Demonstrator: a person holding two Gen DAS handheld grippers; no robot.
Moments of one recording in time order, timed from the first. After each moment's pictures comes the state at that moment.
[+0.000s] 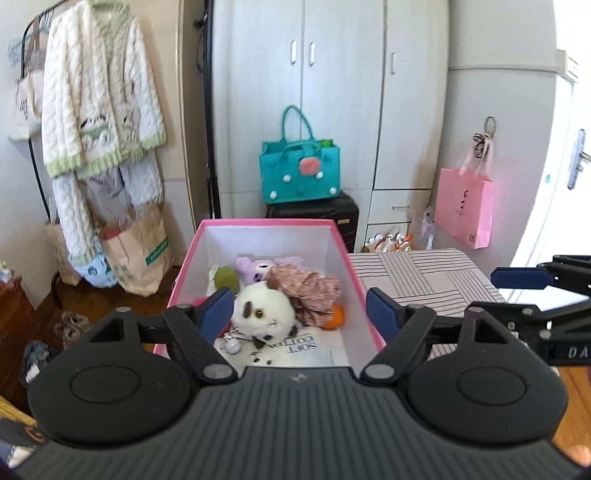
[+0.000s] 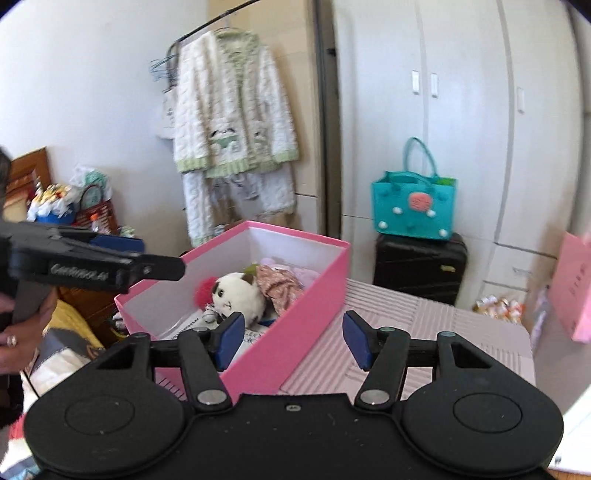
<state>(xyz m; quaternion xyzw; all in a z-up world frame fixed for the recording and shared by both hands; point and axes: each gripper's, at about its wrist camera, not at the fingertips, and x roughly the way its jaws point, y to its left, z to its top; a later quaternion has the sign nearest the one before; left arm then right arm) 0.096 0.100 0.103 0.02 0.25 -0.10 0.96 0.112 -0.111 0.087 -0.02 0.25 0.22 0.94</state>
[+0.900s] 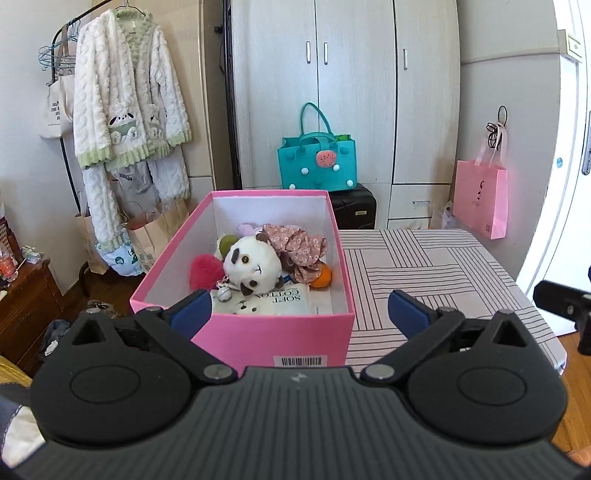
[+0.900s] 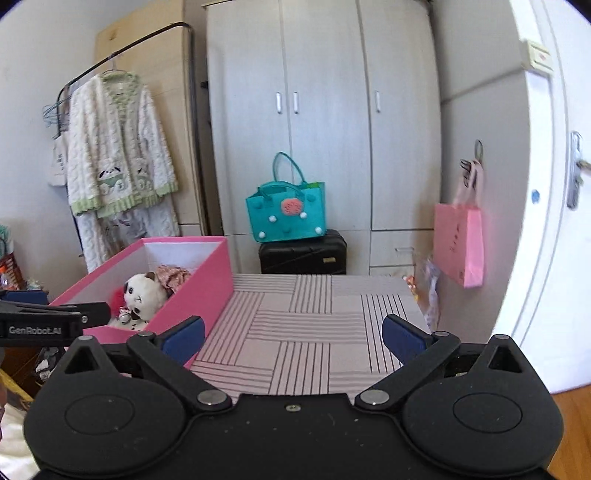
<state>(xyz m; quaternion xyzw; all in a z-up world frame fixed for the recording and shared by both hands) 0.036 0.059 0.066 0.02 0.24 -0.04 0.97 0.013 -0.150 0.059 0.03 0.20 0.01 0.98</state>
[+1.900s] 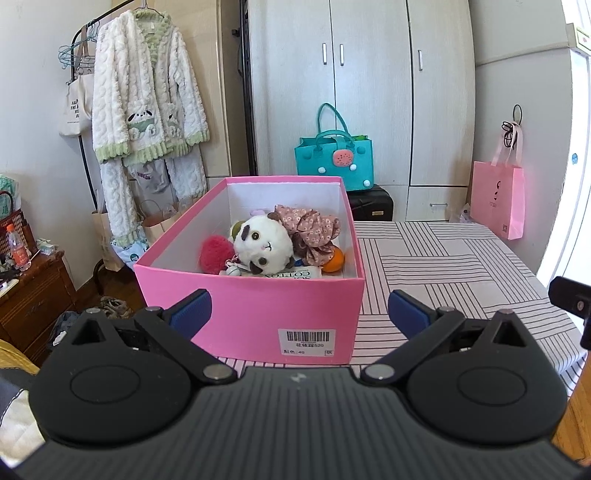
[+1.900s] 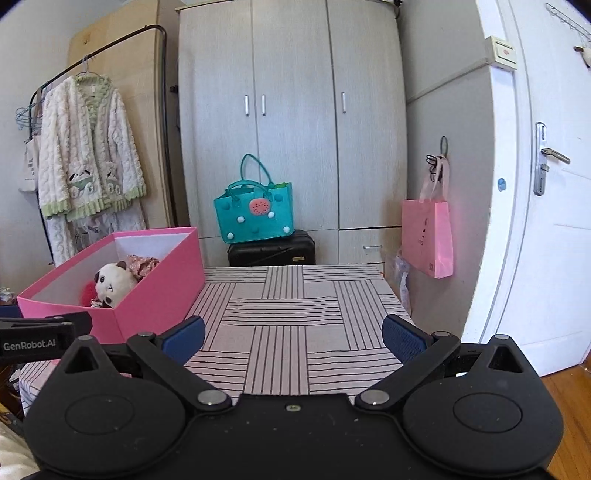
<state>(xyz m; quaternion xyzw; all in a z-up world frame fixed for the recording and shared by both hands) 0.025 0.053 0.035 0.02 0.23 -0.01 0.97 -0.005 -0.142 0.025 0.04 0.19 -0.05 0.98</state>
